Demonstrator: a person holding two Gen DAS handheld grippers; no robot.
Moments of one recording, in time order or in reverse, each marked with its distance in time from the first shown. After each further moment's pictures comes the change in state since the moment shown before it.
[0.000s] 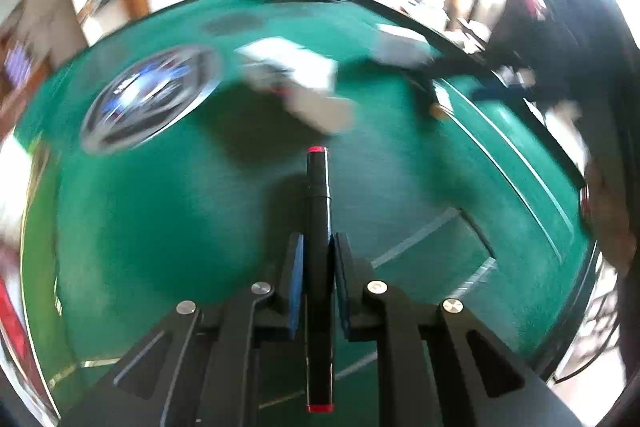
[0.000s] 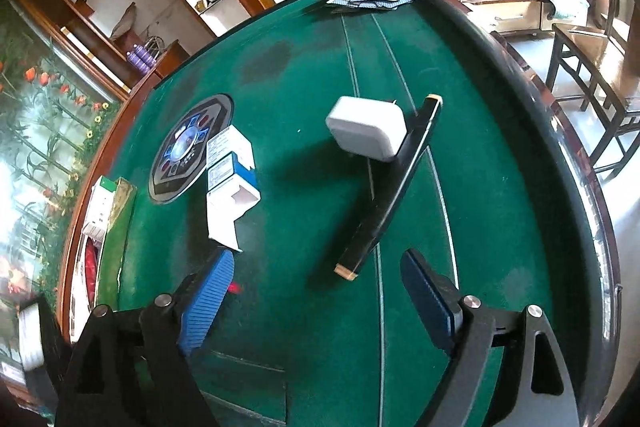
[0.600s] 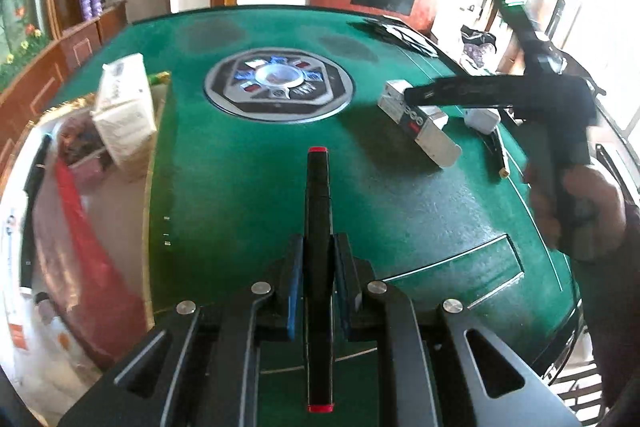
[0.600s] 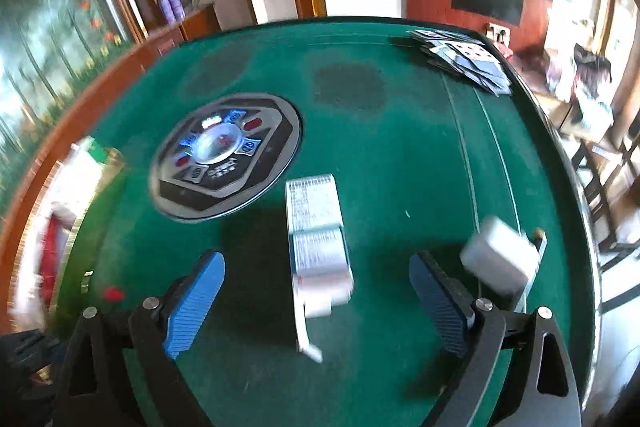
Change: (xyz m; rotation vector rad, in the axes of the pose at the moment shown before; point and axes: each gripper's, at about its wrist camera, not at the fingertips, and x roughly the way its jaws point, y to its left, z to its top) left arm -0.061 0.074 -0.030 -0.214 -0.115 0.089; right arm 0.080 0.122 0.042 -0.355 -0.010 -0.195
